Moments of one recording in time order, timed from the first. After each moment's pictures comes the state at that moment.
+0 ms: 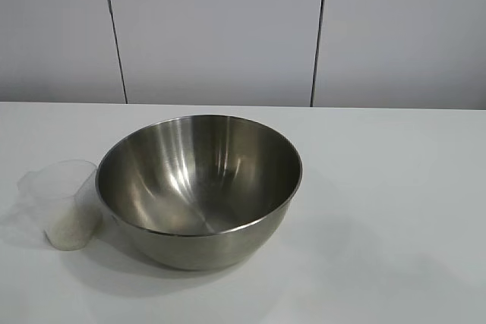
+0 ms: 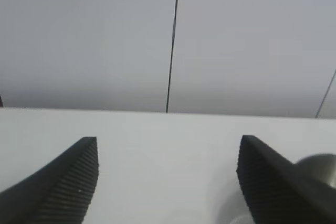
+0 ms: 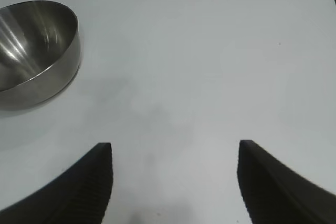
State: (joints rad) left arm 0.03 0.86 -0.15 0.31 -0.47 -0.31; right arm 0.09 -0.02 -0.47 0.02 1.08 -0.02
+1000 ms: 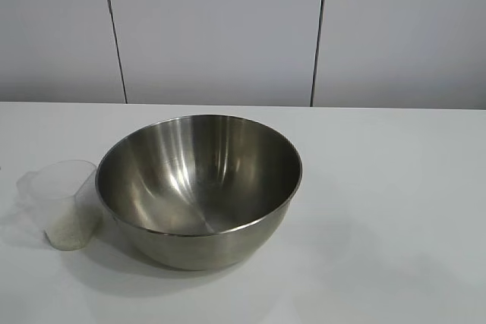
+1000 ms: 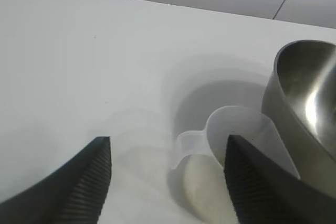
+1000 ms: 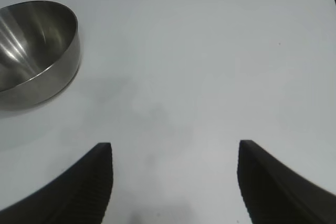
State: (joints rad) left arm 0.24 1.71 -0.14 0.65 -1.13 -0.26; right arm 0.09 -0.02 -0.47 0.02 1.08 -0.02
